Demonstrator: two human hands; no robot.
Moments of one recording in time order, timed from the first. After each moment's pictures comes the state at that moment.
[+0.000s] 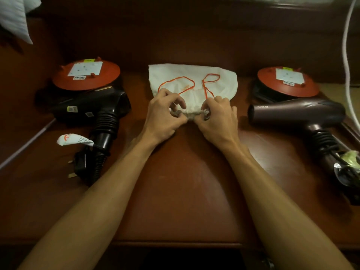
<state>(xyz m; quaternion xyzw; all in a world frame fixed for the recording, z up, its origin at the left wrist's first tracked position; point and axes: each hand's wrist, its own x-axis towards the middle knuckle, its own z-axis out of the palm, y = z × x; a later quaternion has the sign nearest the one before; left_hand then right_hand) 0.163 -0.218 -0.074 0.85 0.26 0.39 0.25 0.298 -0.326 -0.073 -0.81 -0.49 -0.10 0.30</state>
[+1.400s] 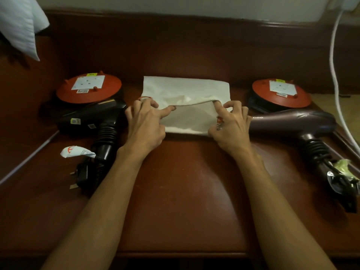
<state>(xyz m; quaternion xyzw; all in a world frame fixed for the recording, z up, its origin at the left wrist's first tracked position) 0.135 -0.217 -0.049 0.89 0.39 0.23 0.04 0.319 -0.351 -0.055 -0.85 -0.47 -0.09 0.24</state>
